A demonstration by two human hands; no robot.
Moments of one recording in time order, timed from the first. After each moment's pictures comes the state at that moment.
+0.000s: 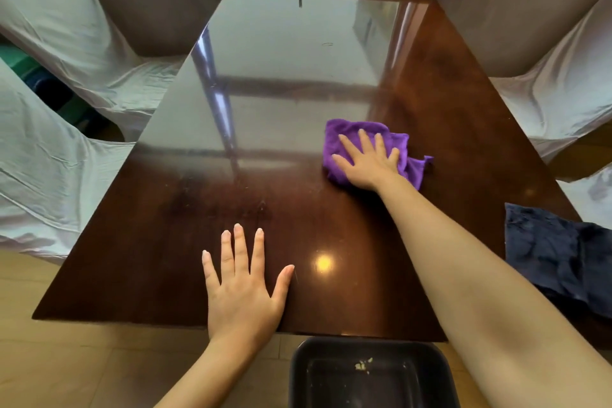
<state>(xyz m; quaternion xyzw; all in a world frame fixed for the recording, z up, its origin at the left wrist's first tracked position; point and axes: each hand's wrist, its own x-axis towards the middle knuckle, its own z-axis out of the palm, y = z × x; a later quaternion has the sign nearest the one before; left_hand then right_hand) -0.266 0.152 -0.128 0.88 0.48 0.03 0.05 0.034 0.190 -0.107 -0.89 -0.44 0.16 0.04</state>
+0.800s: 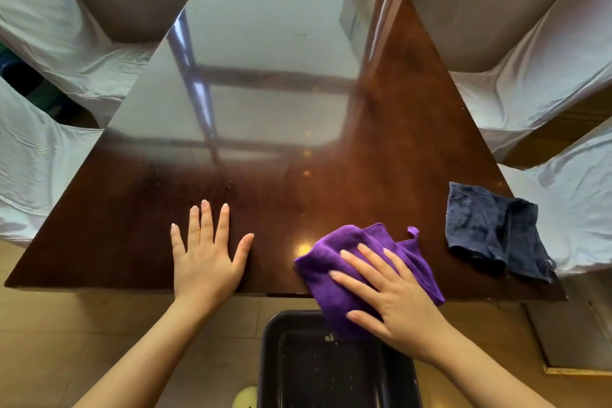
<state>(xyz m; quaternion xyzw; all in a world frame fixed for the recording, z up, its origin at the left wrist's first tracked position) -0.268 0.151 -0.129 0.87 0.49 0.05 0.06 -0.069 -0.072 -0.106 -0.75 -0.65 0.12 0.02</state>
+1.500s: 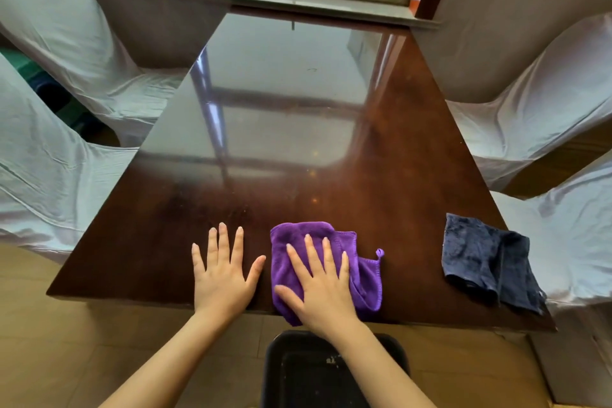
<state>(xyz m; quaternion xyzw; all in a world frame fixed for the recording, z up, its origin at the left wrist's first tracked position) -0.269 0.153 -0.119 0.87 0.48 0.02 0.09 -0.137 0.030 -0.091 -0.82 -0.54 0.17 0.06</state>
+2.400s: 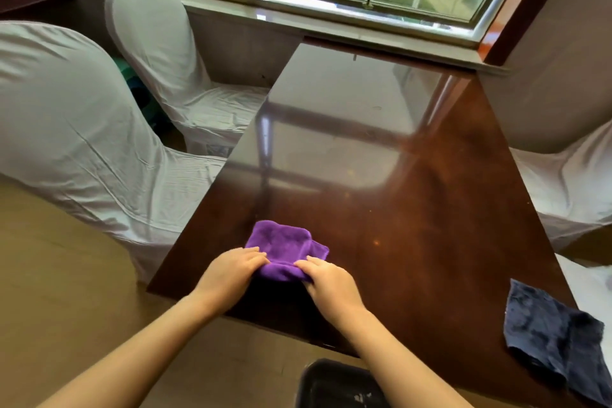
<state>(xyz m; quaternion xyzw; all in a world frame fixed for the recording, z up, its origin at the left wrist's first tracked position) -0.354 0.242 -0.040 0.95 0.28 0.07 0.10 -0.177 0.132 -0.036 -0.74 -0.62 0.19 0.15</state>
